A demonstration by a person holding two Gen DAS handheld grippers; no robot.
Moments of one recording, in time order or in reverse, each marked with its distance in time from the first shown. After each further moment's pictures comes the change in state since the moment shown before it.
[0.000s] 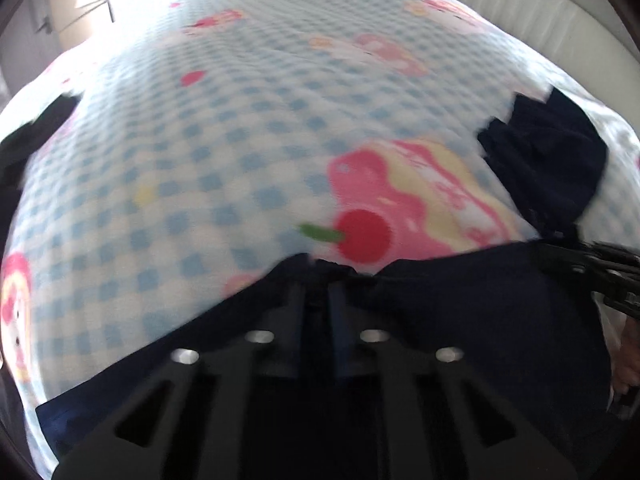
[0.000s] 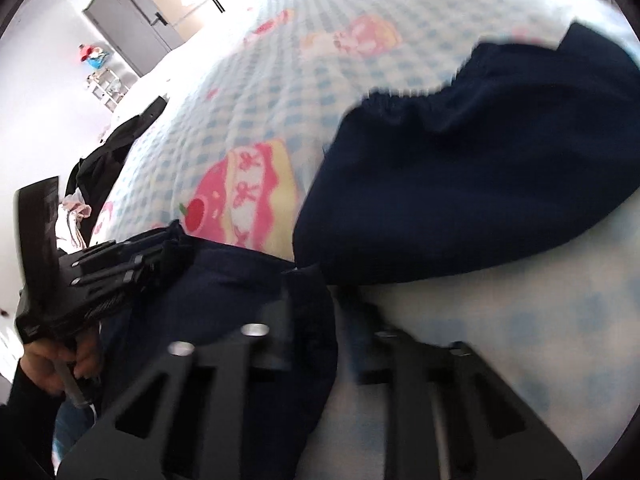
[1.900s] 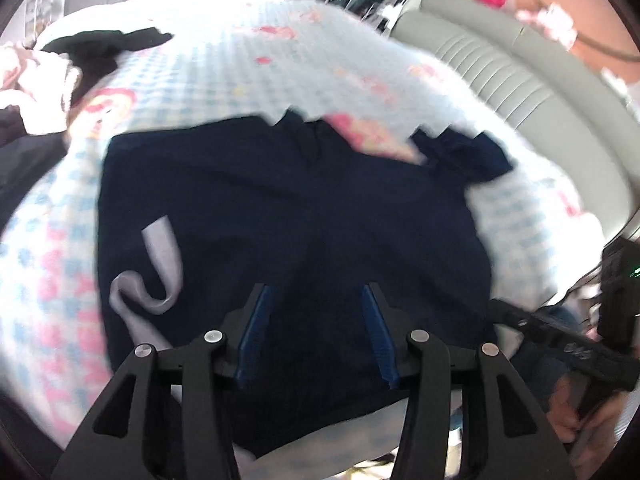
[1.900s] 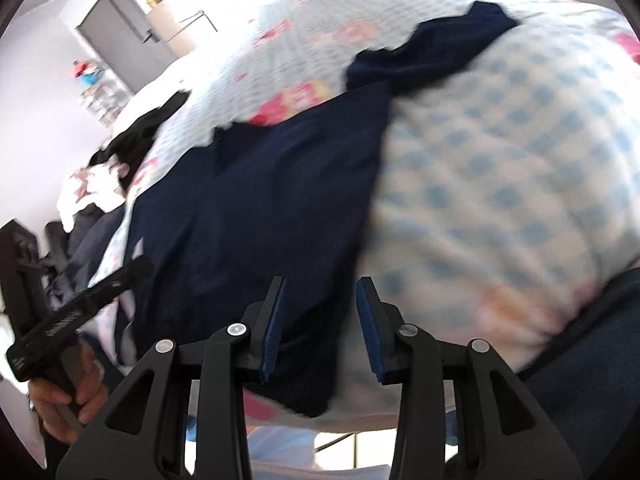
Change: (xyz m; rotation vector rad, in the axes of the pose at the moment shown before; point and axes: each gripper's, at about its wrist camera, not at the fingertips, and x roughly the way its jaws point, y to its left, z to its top) left arm -0.124 -0.005 -0.175 -0.233 -0.115 -0.071; right arm -0.096 0.063 -0.155 0.064 0.002 -0.051
